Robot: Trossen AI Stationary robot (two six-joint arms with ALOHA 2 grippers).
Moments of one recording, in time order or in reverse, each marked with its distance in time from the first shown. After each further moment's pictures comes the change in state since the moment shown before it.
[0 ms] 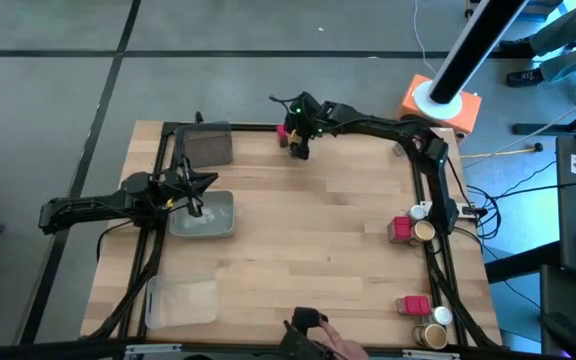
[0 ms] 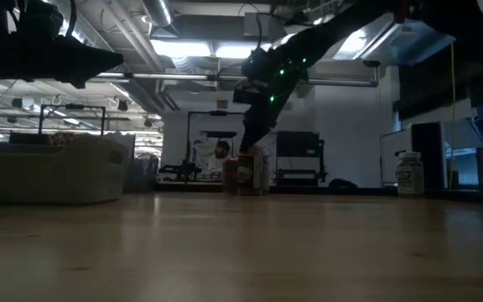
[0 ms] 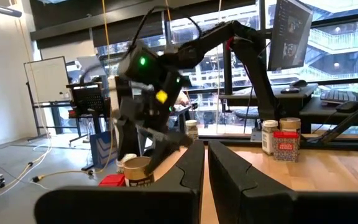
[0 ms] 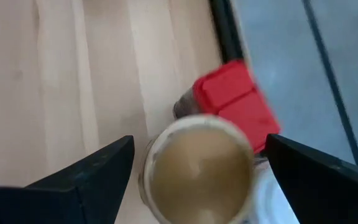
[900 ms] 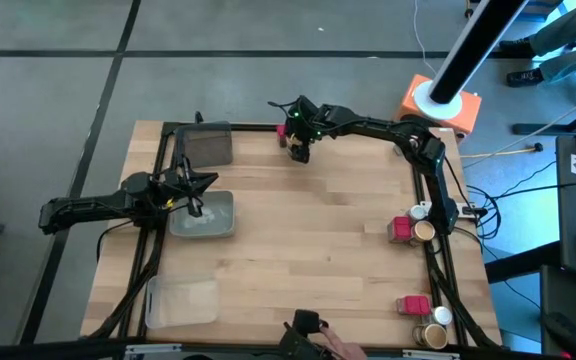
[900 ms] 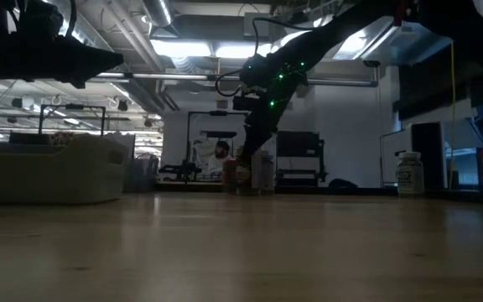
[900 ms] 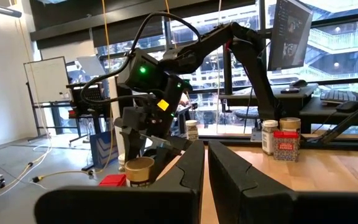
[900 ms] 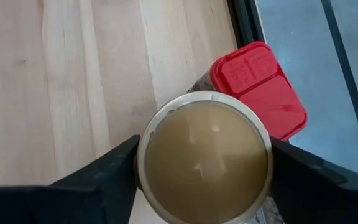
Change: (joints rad) left arm 0.000 0.000 0.000 0.000 0.000 0.001; right arm 0.000 0.012 -0.001 -0.031 -0.014 0.021
